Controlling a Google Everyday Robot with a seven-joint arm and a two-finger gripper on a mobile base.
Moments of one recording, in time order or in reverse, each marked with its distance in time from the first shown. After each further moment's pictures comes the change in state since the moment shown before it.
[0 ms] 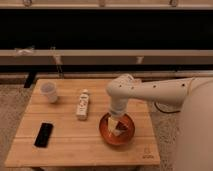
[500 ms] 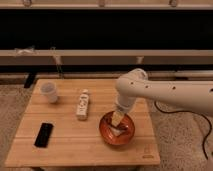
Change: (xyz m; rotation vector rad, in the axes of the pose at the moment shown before) arm 0.010 -0.010 -0.053 0.085 -0.127 0.019
